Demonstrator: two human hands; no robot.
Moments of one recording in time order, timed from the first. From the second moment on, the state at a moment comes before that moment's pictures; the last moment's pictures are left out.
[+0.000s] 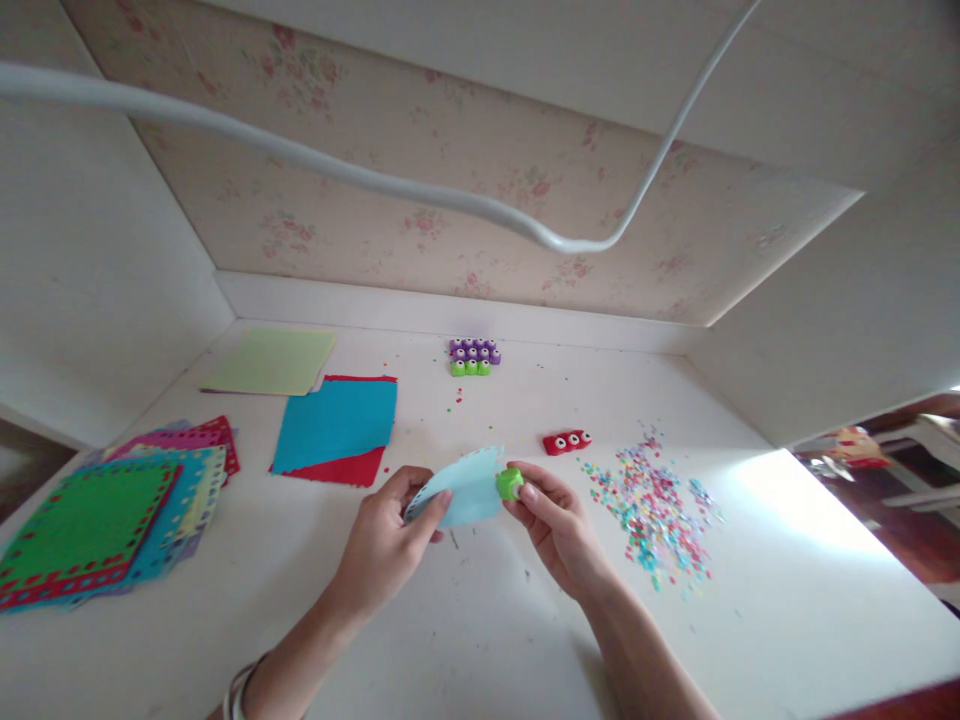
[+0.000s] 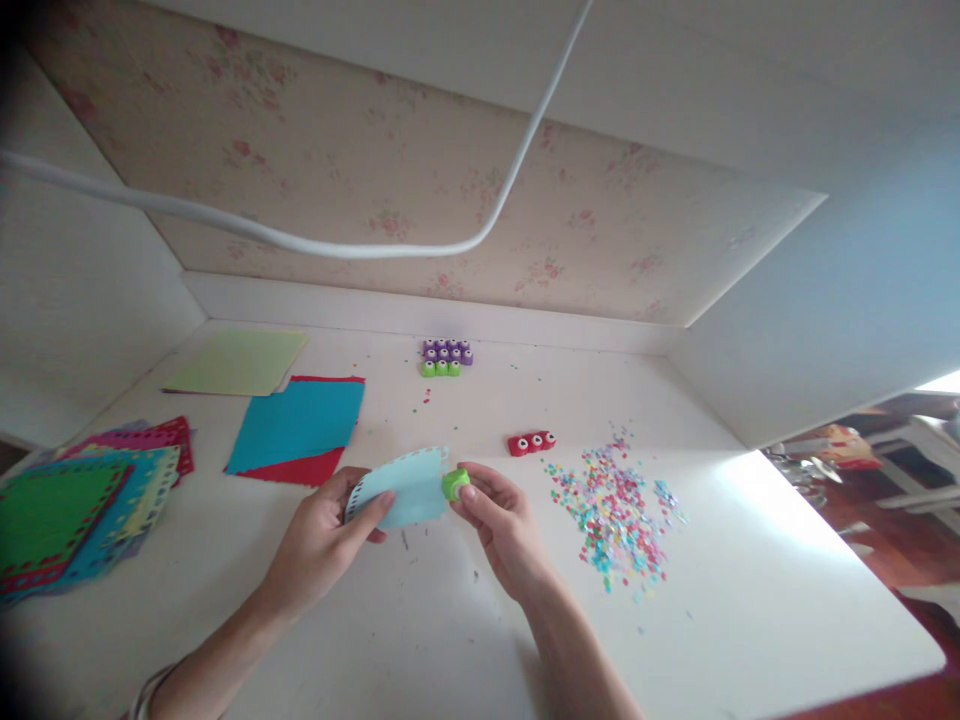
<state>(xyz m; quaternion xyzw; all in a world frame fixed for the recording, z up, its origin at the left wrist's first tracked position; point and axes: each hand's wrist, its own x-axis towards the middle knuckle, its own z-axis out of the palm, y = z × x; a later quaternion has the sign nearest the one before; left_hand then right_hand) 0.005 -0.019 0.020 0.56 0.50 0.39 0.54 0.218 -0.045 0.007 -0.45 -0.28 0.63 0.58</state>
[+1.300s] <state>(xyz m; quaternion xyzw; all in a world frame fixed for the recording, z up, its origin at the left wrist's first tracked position) 0.010 -0.020 0.010 0.56 0.47 0.34 0.59 0.218 -0.048 0.002 -0.43 -0.38 0.65 0.50</state>
